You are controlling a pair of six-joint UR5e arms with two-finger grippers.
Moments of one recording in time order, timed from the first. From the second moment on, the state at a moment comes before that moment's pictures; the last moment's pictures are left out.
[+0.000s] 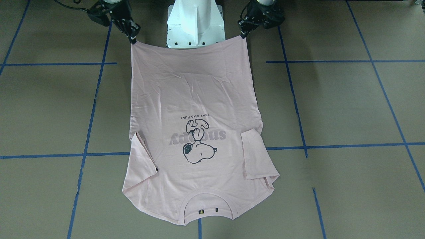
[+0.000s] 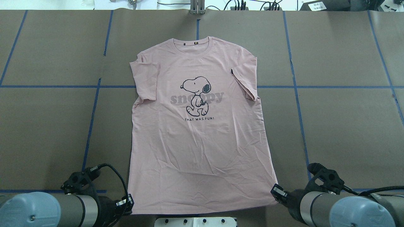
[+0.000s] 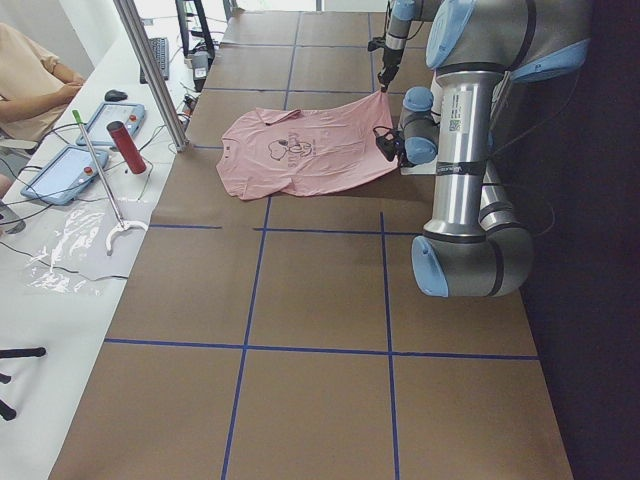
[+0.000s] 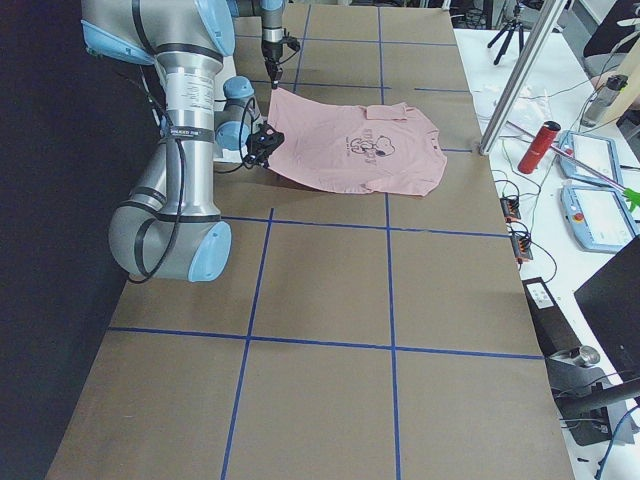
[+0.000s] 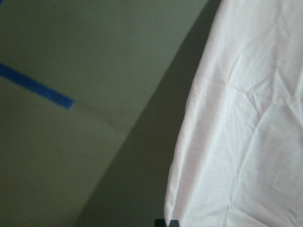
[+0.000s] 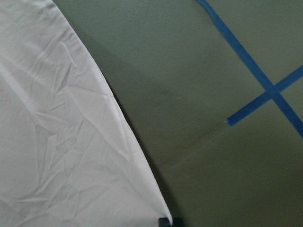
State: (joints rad) left arm -0.08 -1.63 -2.34 -1.78 -1.65 -2.09; right arm 0.06 -1.65 2.39 -1.44 1.50 2.18
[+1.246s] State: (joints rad) left arm -0.69 -2.02 -1.81 -1.84 -1.63 -1.61; right arm 0.68 -1.05 1.73 -1.42 1.62 1.64
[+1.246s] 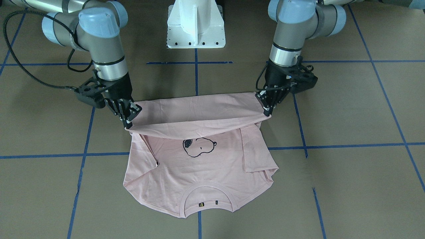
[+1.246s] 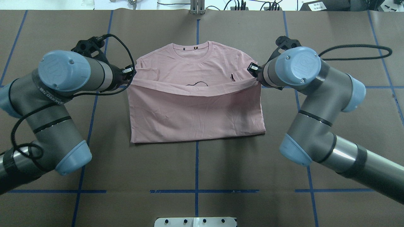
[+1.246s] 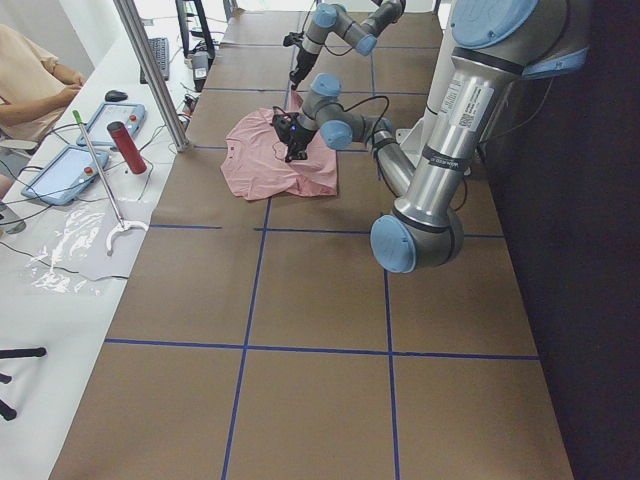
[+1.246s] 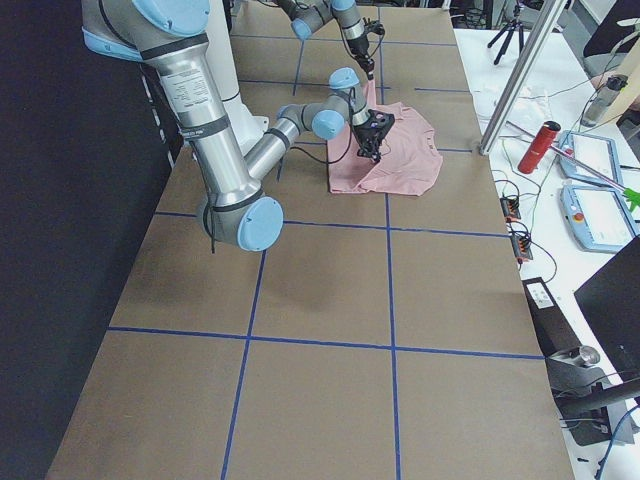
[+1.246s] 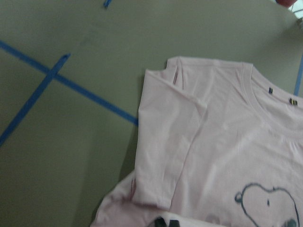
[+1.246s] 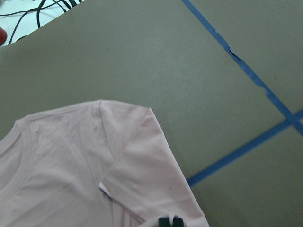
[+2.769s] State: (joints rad) left arm -0.73 -2.15 -1.23 -2.46 -1.53 -1.59; right arm 0.77 -0.77 1.09 -1.10 1.63 1.55
